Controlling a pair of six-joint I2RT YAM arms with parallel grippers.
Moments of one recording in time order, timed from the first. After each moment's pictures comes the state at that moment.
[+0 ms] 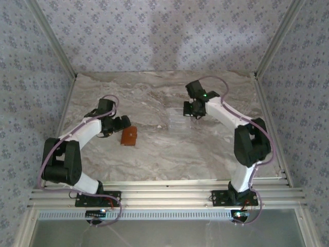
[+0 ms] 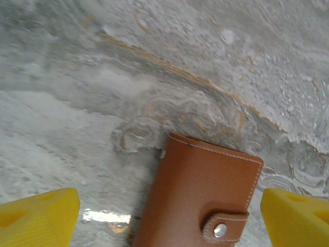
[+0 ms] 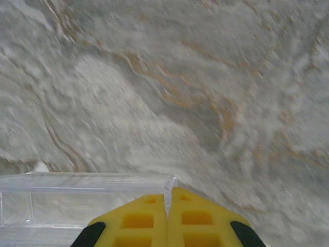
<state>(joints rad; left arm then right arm) -0.20 1.52 0.93 -0.54 0.11 -0.53 0.46 1.83 1.47 -0.72 0.03 0.43</state>
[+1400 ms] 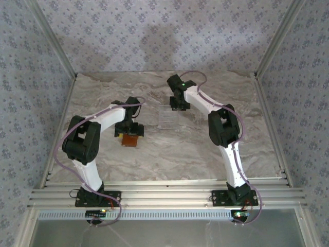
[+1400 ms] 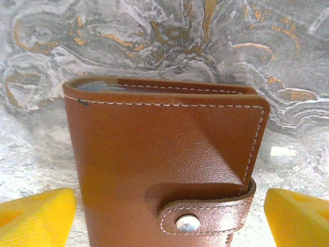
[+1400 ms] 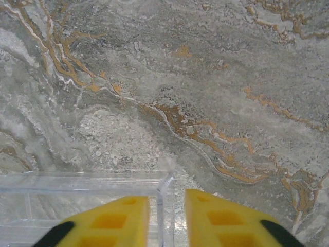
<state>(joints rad) -0.43 1.84 1.23 -0.91 -0.03 -0.42 0.52 2.27 1.97 -0.95 0.09 0.48</state>
